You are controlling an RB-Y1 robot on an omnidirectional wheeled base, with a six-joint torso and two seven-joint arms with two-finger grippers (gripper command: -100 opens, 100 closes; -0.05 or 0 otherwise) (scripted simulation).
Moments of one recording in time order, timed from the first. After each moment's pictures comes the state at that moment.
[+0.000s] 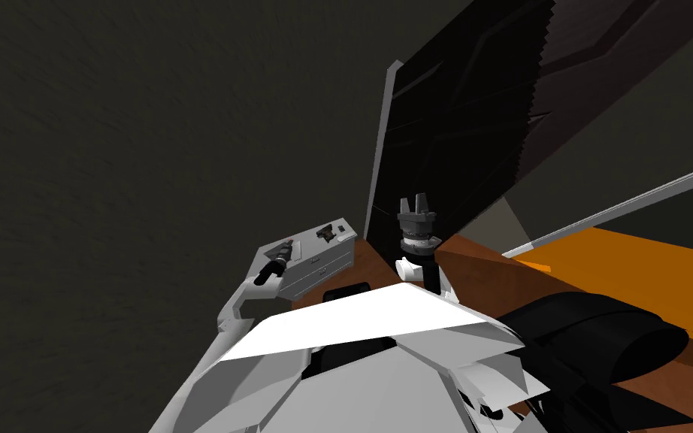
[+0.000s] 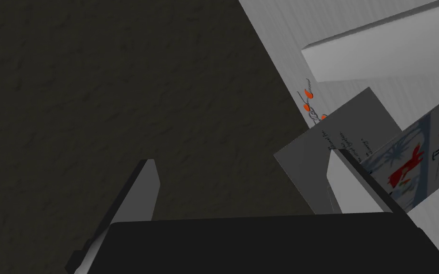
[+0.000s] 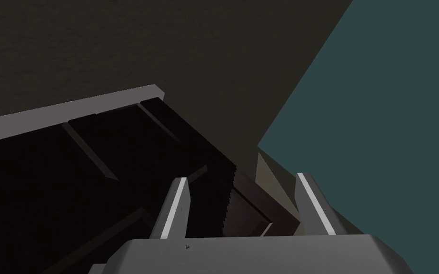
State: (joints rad) left arm 0.22 0.48 -0.05 -1.84 0.00 0.45 0.08; right arm 0.47 -0.04 -0.06 -2.35 0.06 -0.63 -0.08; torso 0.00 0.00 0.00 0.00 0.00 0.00
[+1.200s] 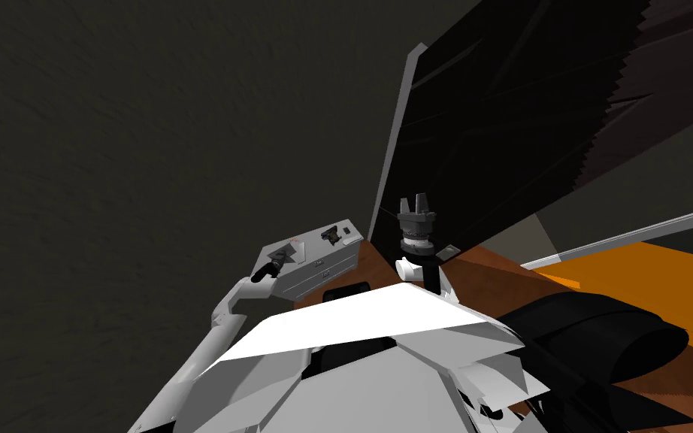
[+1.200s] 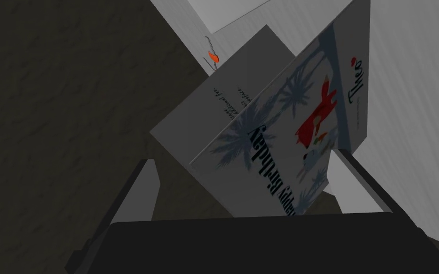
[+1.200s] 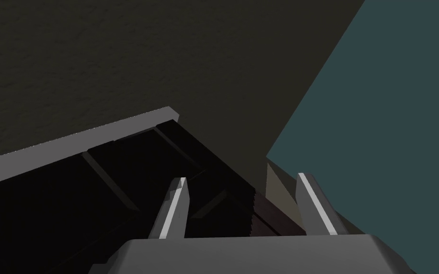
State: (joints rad) left arm 0.16 0.58 -0.06 -1.64 0.07 0.52 0.04; right arm 0.47 -0.04 -0.06 -2.35 0.06 -0.63 -0.08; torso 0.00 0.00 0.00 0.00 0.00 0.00
